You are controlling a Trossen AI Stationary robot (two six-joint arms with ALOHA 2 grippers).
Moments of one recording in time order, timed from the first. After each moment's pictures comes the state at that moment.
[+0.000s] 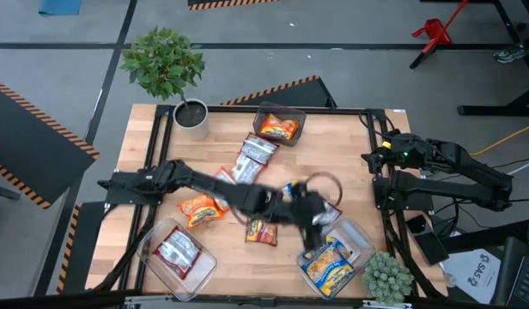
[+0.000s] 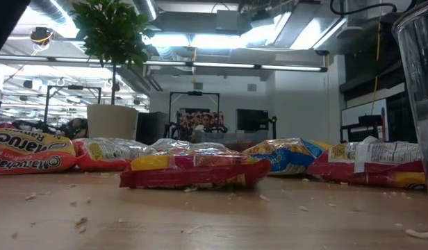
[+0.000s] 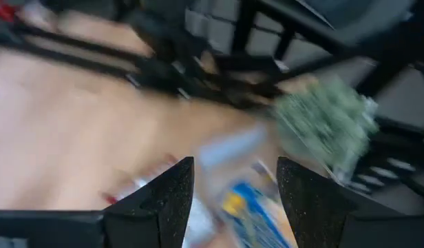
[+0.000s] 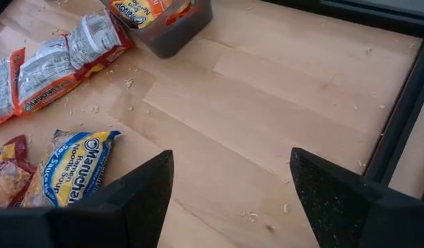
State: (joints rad) left arm -0.31 2.23 2.27 -0.60 -0.36 -0.44; right arm -0.30 0.43 0.74 -1.15 0.25 0.69
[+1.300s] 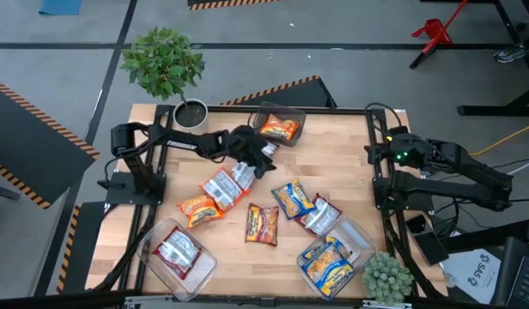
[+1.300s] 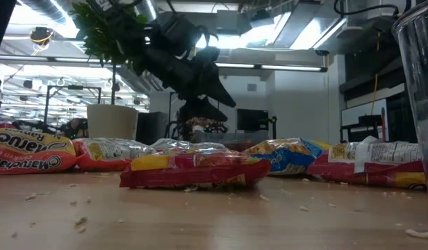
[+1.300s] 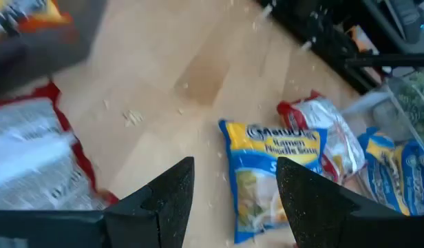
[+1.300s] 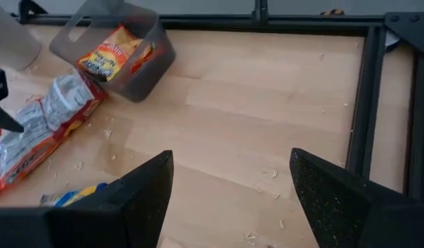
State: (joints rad) left arm 0.27 1.72 0.93 0.22 0.28 -0.49; right arm -0.30 0.43 0.74 -1.15 0.40 0.89
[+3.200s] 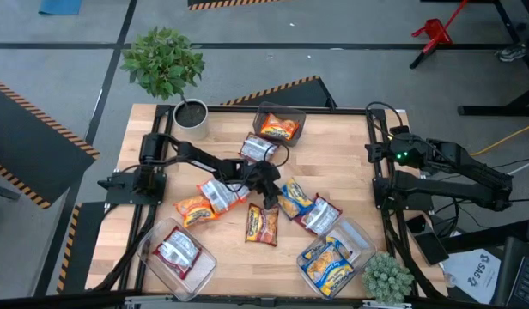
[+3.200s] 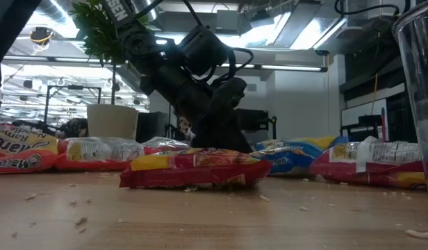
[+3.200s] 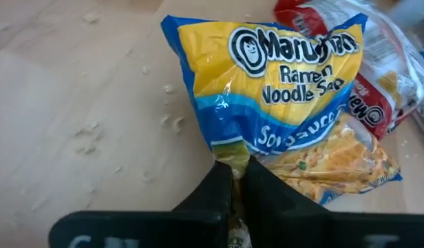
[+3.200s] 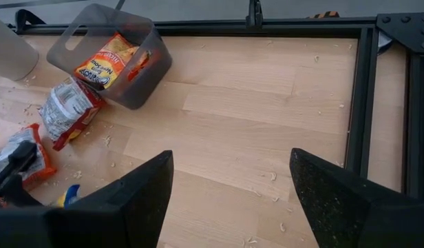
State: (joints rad) left arm 0.05 2.00 1.03 0.25 0.09 -0.49; right arm -0.30 0.43 0.74 -1.15 0.43 0.92
